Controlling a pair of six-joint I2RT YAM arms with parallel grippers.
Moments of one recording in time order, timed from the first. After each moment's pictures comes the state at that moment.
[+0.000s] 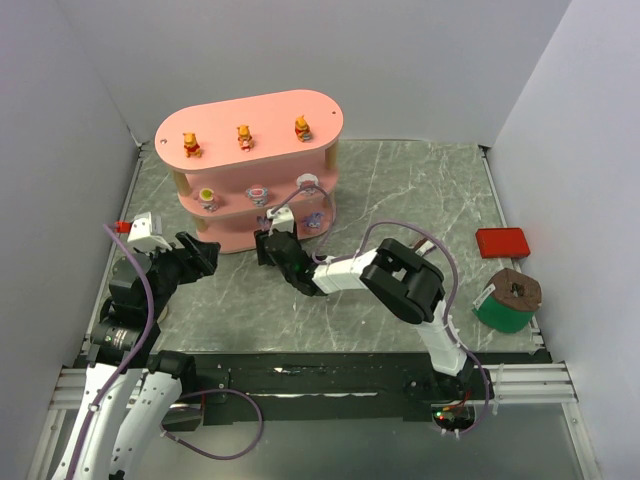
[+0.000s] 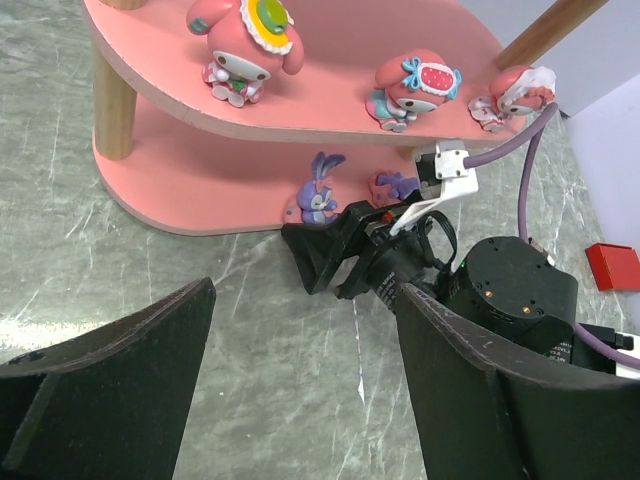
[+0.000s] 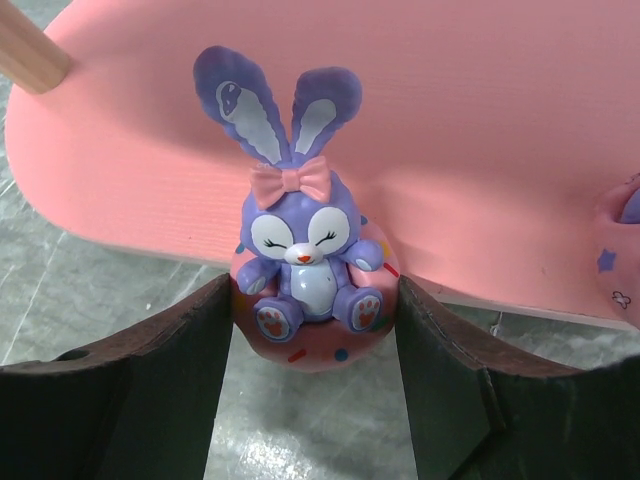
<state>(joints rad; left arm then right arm) -0.19 0.45 0.71 -0.49 0.01 -0.49 0.98 2.13 1.25 0.48 0.50 0.36</state>
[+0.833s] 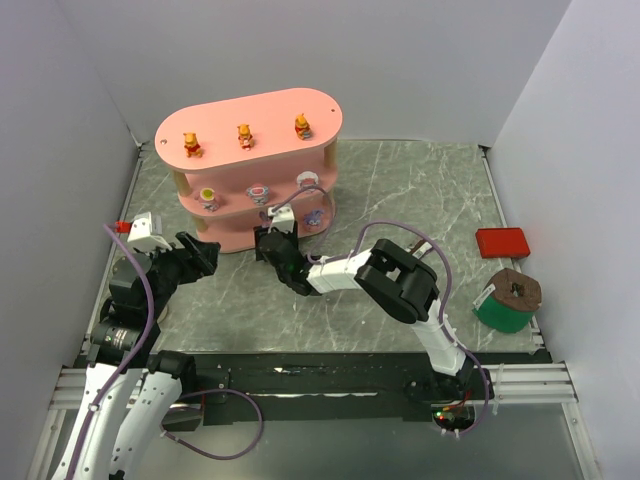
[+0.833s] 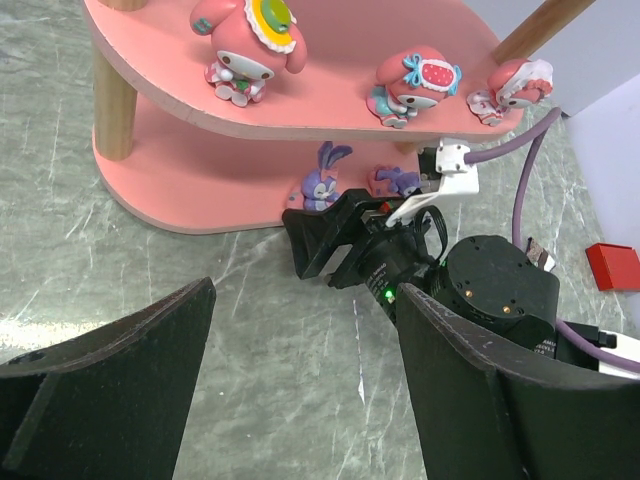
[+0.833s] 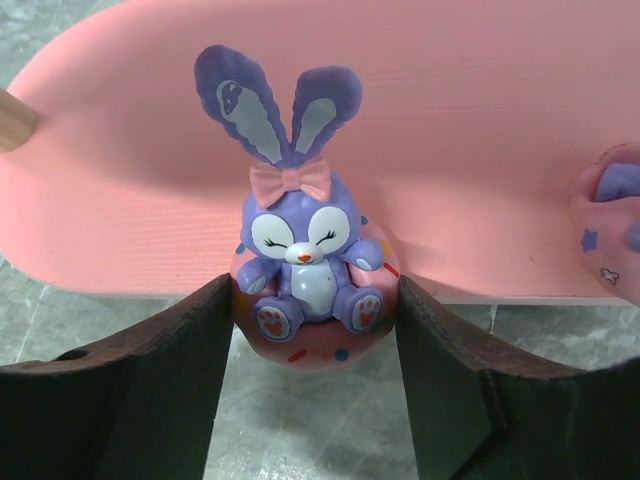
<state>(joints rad) -0.19 0.46 0.71 -0.49 0.01 -0.49 1.00 2.18 1.31 0.45 0.62 0.42</state>
